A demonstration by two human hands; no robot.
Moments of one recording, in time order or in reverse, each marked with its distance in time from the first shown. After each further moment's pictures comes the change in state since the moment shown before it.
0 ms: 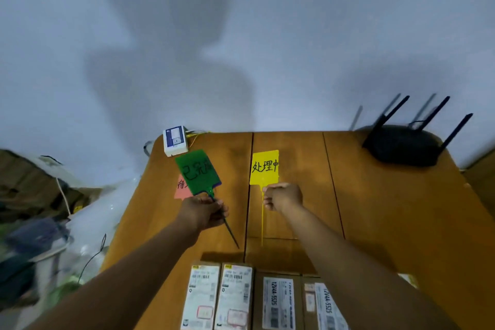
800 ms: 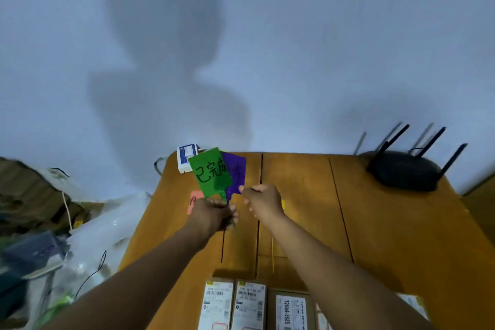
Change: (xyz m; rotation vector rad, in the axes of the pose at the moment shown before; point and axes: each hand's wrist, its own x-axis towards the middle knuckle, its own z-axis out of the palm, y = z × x) left_hand -0.026 0.035 -0.028 0.050 -0.033 0.127; right_hand -0.080 -0.042 0.075 -0.262 -0.064 -0.390
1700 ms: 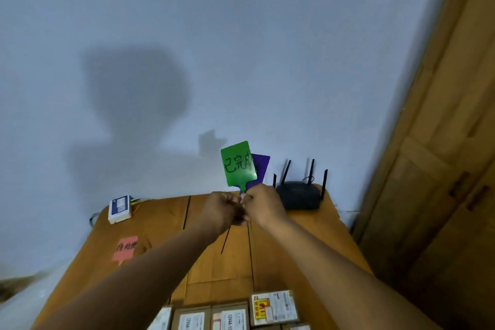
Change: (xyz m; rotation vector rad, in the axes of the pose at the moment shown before) left_hand -0.180 0.126 0.286 0.141 -0.181 0.289; right_hand -0.138 -0.052 -0.327 -0.478 0.193 -0.310
